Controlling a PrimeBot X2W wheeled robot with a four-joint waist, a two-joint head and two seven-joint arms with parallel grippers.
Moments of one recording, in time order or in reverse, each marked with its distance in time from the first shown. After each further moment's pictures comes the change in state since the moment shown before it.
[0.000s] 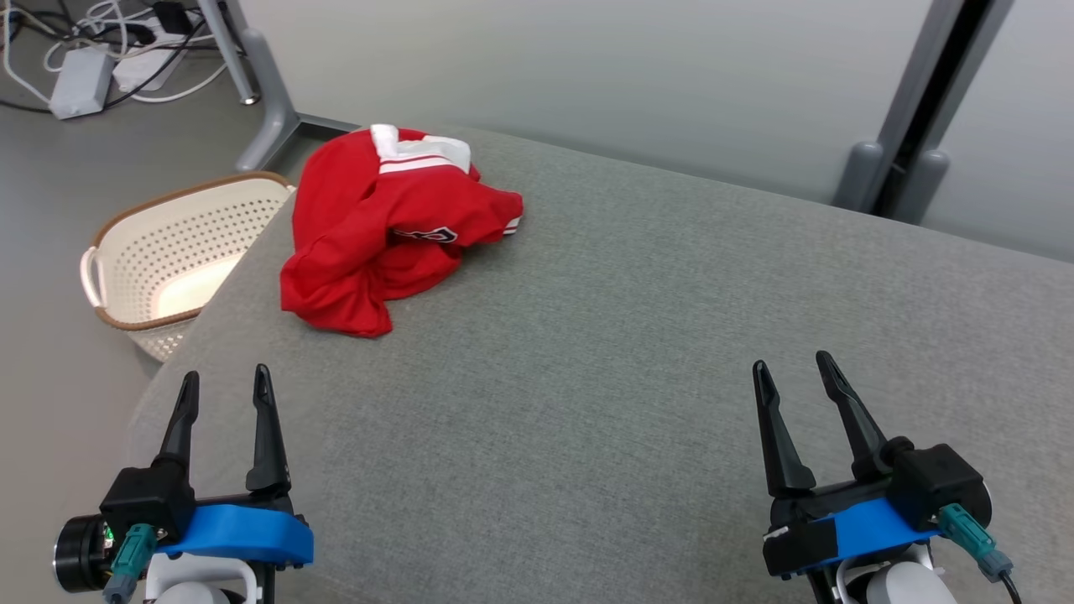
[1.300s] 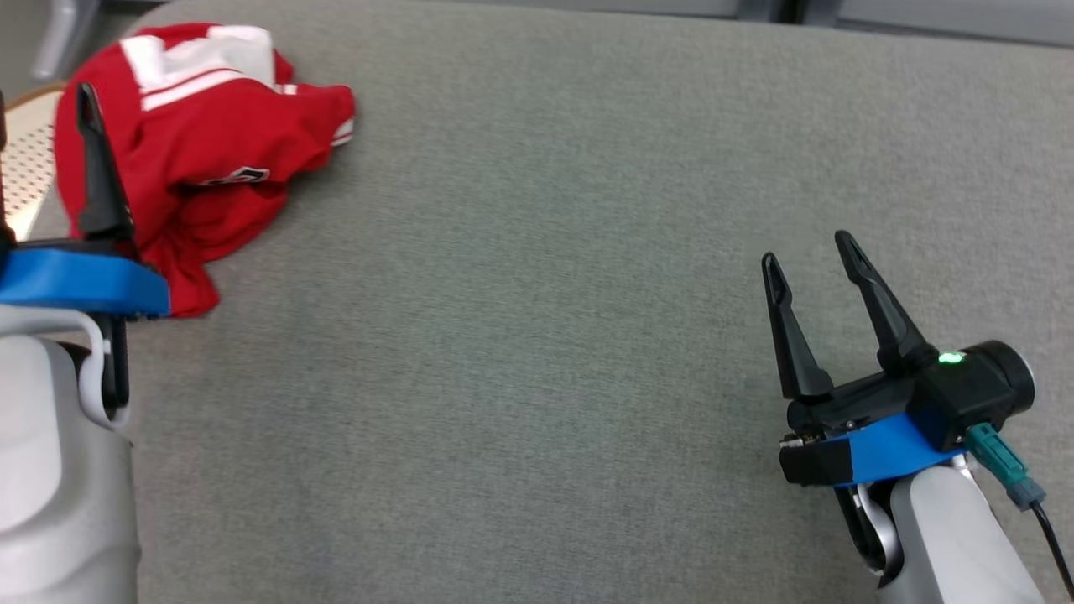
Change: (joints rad) left arm -0.507 0.140 0.103 0.189 0.047 -0.076 0.000; right arm -0.166 -0.085 0.038 -0.074 -0.070 0.000 0.000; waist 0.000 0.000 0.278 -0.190
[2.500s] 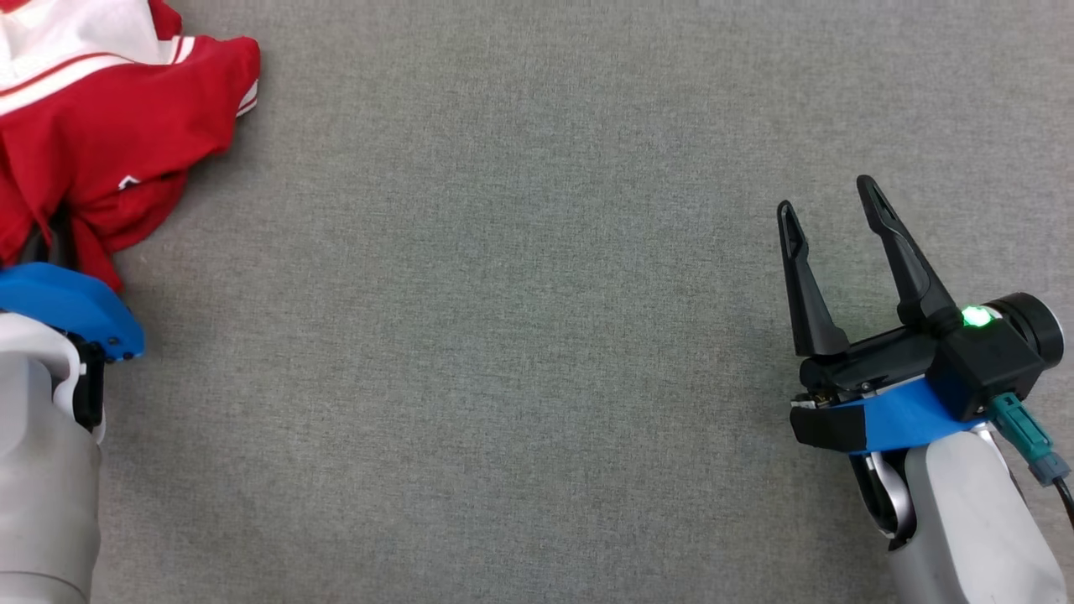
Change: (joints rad) left arm -0.250 0.103 -0.031 0.743 -0.053 -0.030 0.013; right arm -0.067 -0.013 -0.012 -0.039 -0.025 0.000 0.000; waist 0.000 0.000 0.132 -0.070
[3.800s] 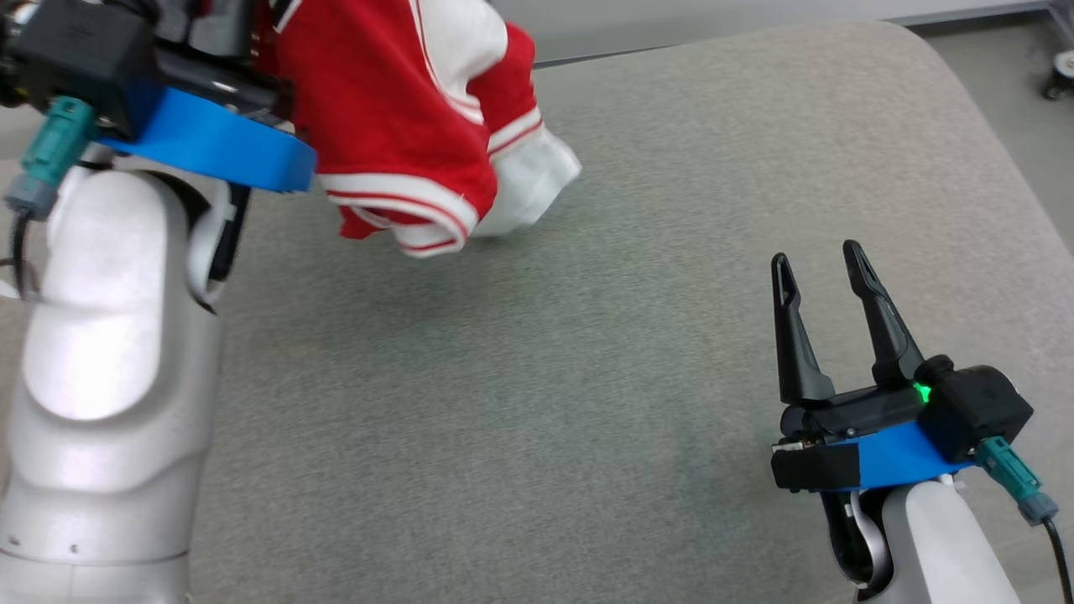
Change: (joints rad) left arm -0.004 -0.112 -0.292 -0.862 0.042 -0.024 0.036; right arm 0.097 0.095 -0.036 0.014 0.079 0.000 0.000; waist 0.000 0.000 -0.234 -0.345
